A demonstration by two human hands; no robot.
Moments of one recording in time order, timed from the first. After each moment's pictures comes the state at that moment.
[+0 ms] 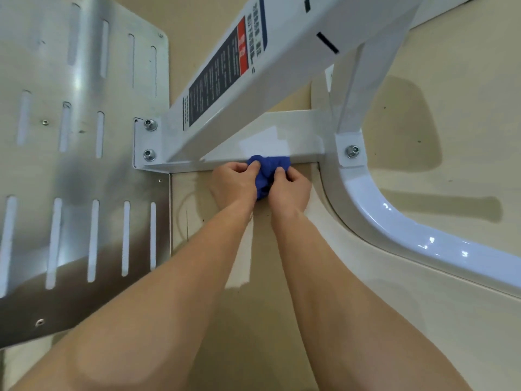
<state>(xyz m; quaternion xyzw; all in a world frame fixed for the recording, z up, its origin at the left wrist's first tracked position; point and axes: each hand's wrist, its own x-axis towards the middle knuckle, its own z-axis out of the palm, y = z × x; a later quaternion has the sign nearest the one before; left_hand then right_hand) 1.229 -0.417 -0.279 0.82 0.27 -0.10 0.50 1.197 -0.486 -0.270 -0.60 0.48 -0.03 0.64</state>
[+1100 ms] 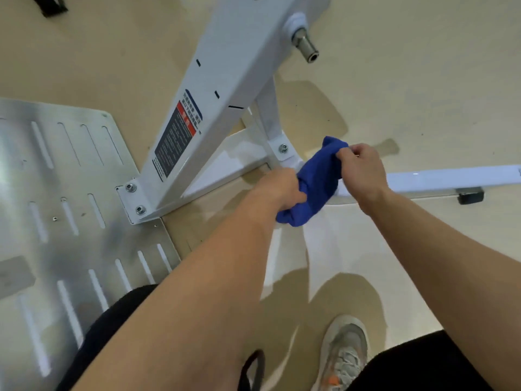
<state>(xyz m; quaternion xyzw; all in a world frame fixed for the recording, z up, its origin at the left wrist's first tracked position) 1.190 -0.490 -0.122 0.83 -0.32 -0.43 0.14 1.092 -0.612 -0.101 -0.72 0.52 -0.08 0.46</state>
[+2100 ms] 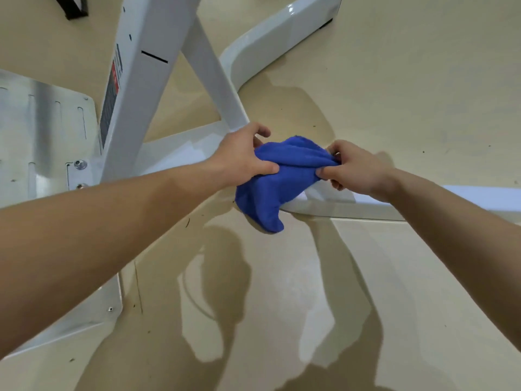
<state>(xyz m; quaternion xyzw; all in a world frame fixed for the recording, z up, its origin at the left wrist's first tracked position) 1.177 -0.531 -0.158 0.86 -0.28 -0.26 0.34 1.041 -0.721 -0.151 -0.84 0.26 0.11 0.46</state>
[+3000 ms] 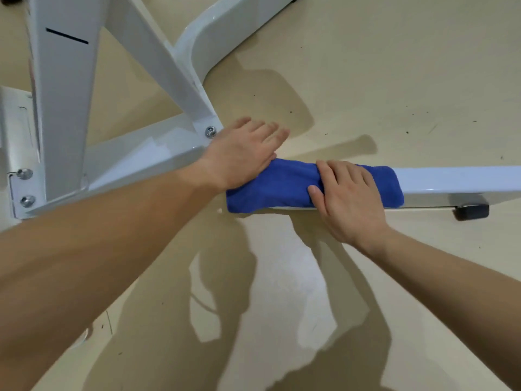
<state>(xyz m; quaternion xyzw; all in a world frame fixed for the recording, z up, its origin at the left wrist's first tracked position) 1.181 -0.588 -0.214 0.78 -0.62 0.07 -0.08 0.977 -0.724 -0.238 -0.98 0.20 0.01 0.00</state>
